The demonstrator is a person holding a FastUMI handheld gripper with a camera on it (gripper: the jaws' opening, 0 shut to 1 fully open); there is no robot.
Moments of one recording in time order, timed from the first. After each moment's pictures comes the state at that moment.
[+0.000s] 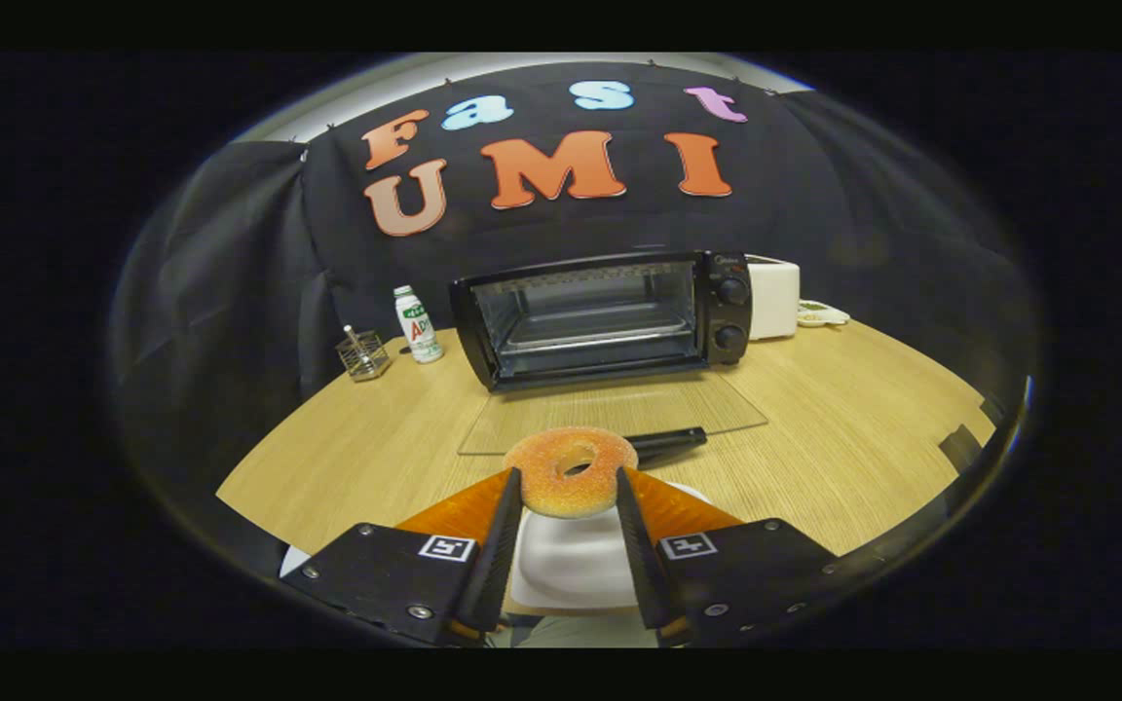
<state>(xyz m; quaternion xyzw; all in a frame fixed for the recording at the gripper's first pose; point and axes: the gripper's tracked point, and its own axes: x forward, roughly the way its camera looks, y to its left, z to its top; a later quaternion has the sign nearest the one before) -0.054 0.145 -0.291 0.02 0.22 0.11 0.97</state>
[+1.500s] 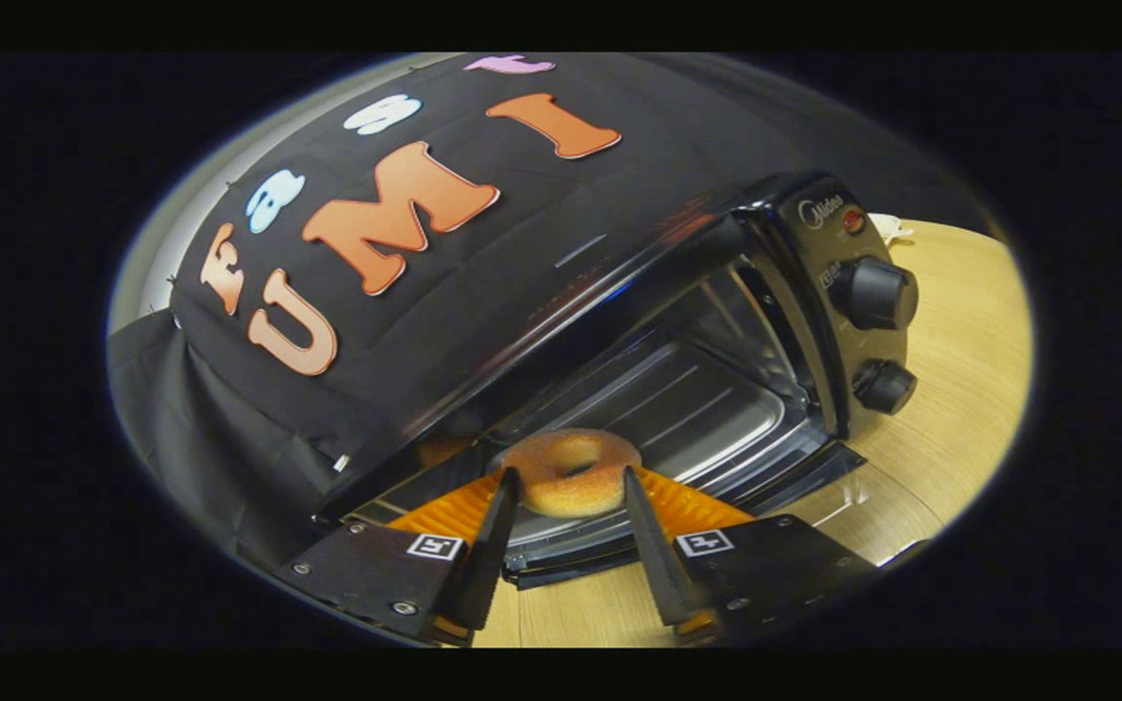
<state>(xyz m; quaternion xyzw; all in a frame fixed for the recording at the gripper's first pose) 0.193 0.170 -0.287 0.31 0.23 0.08 0.92</state>
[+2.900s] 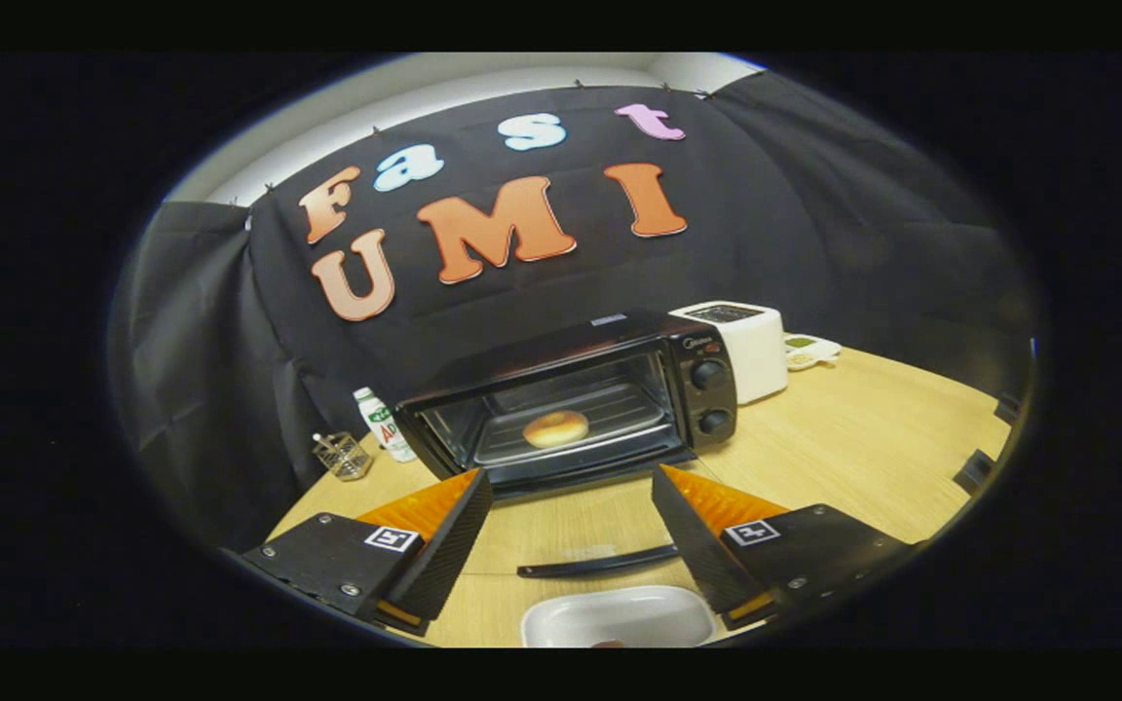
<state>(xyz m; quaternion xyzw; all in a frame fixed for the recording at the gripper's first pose) 0.011 0.115 -0.240 0.09 0.15 0.06 0.98</state>
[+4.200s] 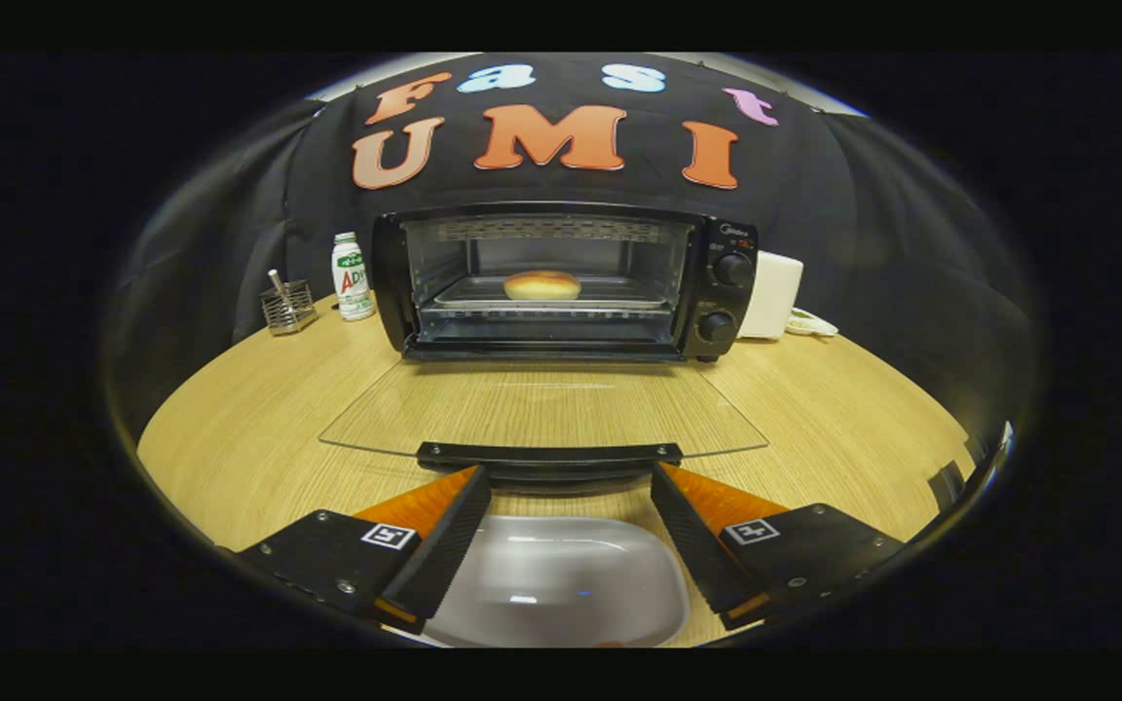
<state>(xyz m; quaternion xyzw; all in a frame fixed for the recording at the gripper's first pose) -0.003 0.110 -0.368 -0.07 0.26 0.06 0.96</state>
